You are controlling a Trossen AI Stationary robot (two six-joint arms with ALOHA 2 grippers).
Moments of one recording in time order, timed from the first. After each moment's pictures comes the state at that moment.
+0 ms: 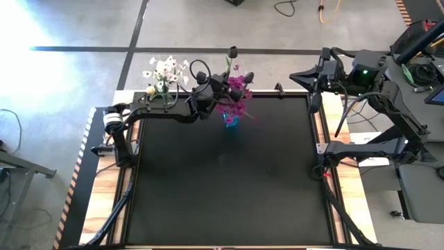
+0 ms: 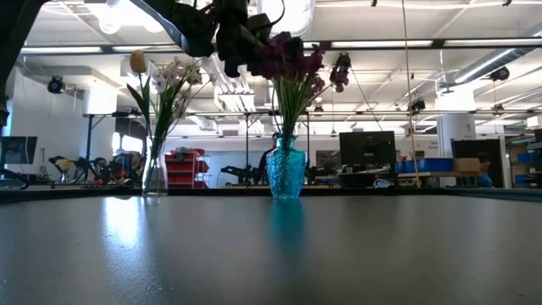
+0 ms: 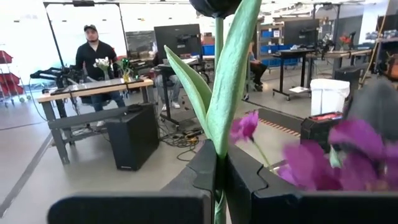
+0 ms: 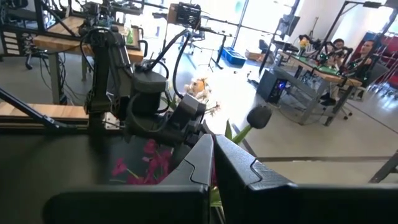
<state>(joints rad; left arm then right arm) 0.32 1.82 1.27 0.66 -0.76 0.12 -0.56 1.00 1.53 -0.67 -0.27 -0.29</state>
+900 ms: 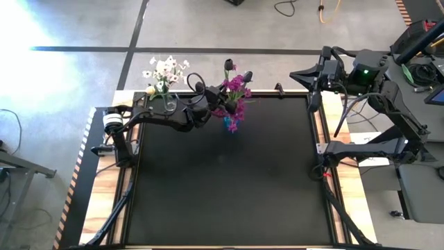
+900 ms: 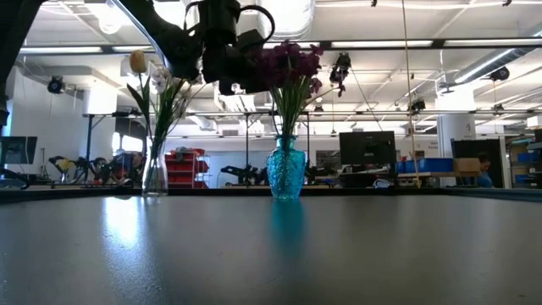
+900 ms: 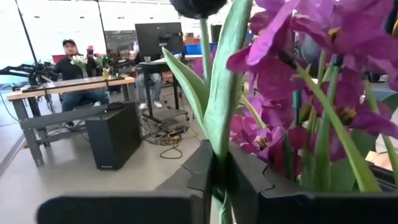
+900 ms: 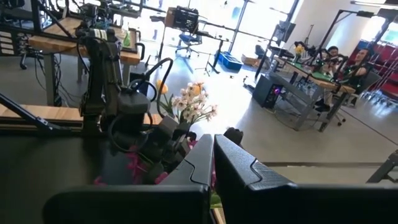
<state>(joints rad) 0.30 1.81 1.06 0.86 -0.69 0.10 -0.56 1.01 1.53 -0.65 -0.26 -0.31</state>
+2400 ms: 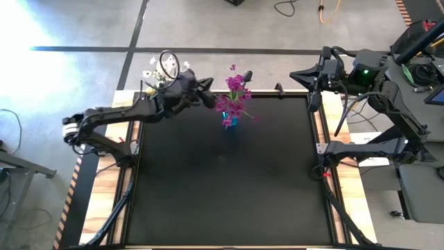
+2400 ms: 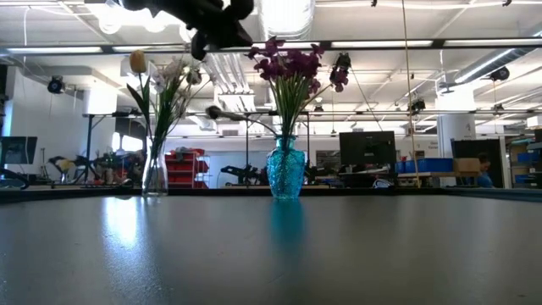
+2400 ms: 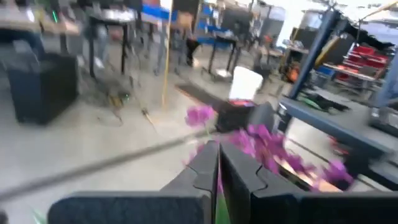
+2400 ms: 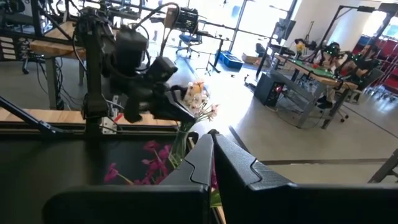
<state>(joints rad) 0.33 1.36 1.07 0.24 -0.45 -0.25 -0.56 1.01 1.53 -0.65 -0.26 -0.28</state>
